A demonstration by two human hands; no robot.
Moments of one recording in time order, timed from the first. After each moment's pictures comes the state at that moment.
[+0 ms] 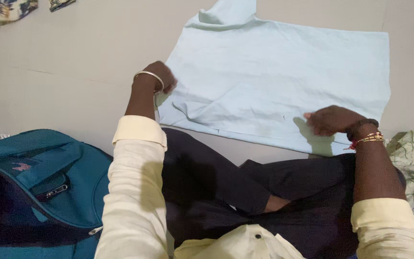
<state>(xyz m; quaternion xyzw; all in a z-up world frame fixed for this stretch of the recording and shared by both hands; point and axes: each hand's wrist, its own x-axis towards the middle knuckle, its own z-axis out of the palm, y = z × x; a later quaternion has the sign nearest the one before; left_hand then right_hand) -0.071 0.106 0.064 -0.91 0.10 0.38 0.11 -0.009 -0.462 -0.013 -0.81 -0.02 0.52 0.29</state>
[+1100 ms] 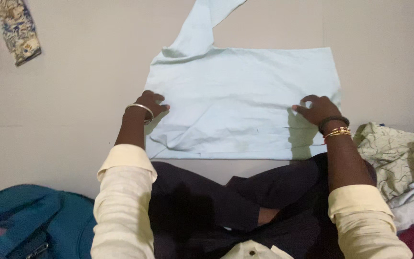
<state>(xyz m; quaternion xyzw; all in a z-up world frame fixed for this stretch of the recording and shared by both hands) -0.051 0.070 0.054 -0.93 -0.15 0.31 -0.14 0.005 -0.470 0.021 -0.94 0.08 0.31 0.14</state>
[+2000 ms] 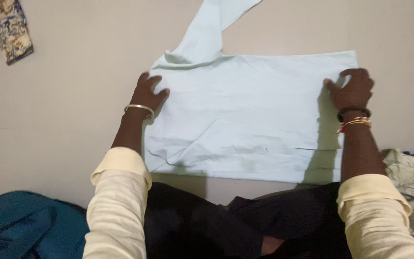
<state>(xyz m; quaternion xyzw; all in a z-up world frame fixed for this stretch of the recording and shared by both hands) -0.003 0.099 -0.002 -0.95 -0.14 0.07 -0.26 0.118 -0.511 -0.067 -0.98 0.09 0.00 0.17</state>
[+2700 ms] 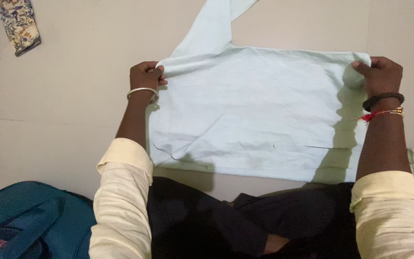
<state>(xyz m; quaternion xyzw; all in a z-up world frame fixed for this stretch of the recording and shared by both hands) 0.020 0.086 0.030 -0.75 -0.33 -0.02 -0.57 0.148 -0.537 -0.066 -0.90 0.12 0.00 0.42</state>
